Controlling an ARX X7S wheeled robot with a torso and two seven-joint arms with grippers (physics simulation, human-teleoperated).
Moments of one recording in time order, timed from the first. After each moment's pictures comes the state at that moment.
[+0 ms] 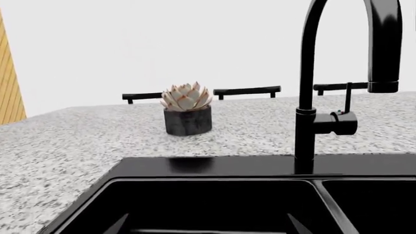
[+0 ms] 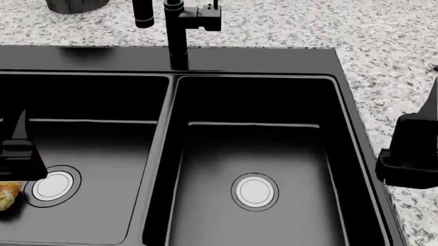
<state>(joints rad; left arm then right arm) -0.44 -0.31 -0.07 0.56 -0.31 -0.88 -0.17 0.82 0.85 0.36 -0.71 1.88 1.33 1.25</state>
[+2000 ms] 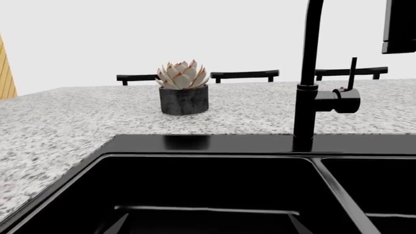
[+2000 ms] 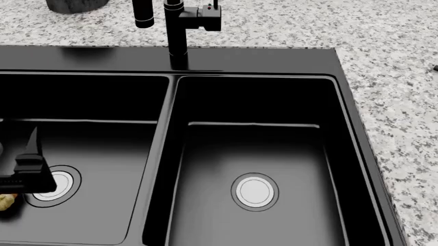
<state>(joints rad) -0.38 -0.31 -0.05 0.44 -0.33 -0.75 -0.17 0.26 0.93 0.55 -0.43 1.92 1.25 1.29</state>
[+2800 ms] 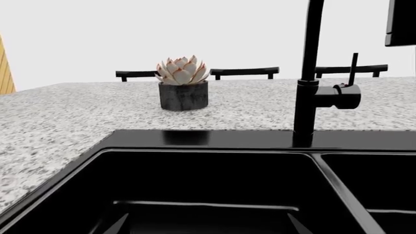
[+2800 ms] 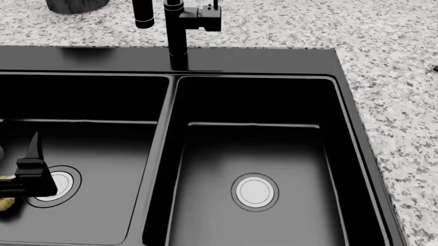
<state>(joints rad) -0.37 -0.32 -0.05 0.43 -0.34 -0.73 -0.17 0.12 0.82 0.59 -0.48 1.57 1.25 0.99</state>
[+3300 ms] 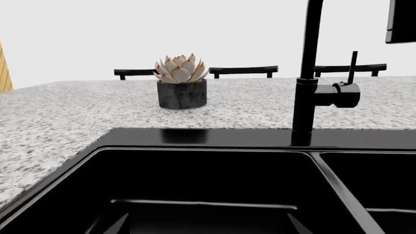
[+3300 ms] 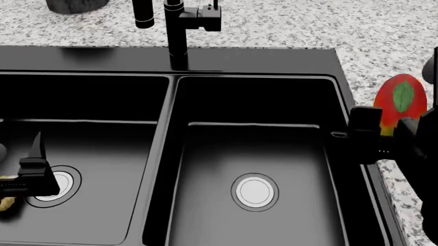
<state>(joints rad) -0.37 -0.32 -0.04 0.41 -0.35 -0.72 -0.18 0.97 0.73 -0.09 -0.15 1.48 1.28 0.87</state>
